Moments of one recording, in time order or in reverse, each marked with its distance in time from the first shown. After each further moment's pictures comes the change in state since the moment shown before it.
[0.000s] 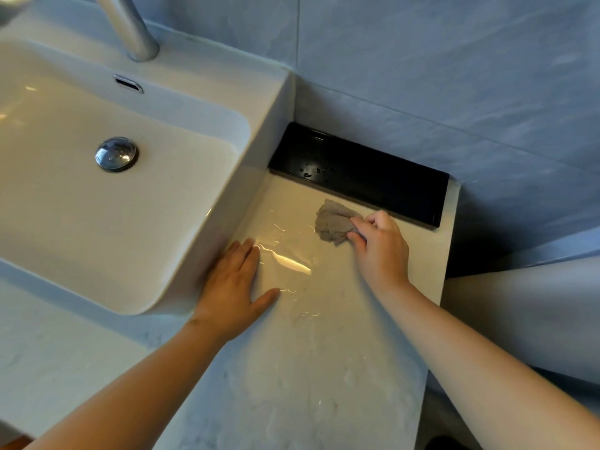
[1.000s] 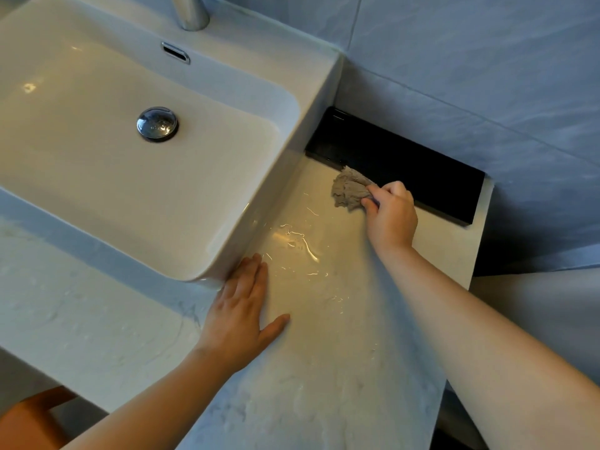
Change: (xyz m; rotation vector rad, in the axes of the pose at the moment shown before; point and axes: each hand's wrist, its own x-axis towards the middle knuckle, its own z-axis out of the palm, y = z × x) left_hand -0.074 -0.026 0.020 0.024 -0.038 -0.046; right_hand 0.034 -0.044 0.022 -0.041 0.039 0.099
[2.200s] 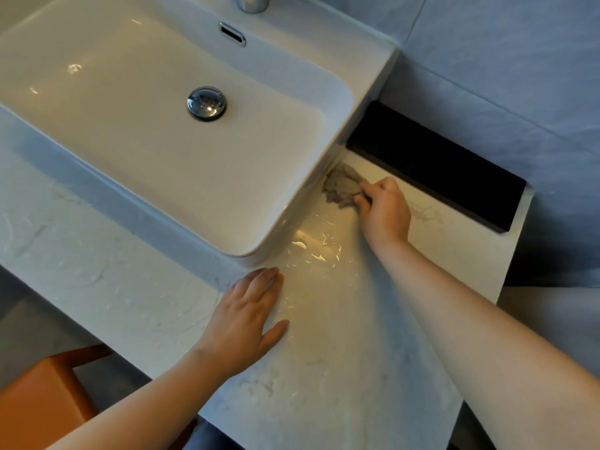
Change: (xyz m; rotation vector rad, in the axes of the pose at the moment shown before) left_hand -0.043 -0.035 -0.005 0.038 0.036 0.130; right_hand -0.017 -0.060 0.022 0.050 -0.143 -0.084
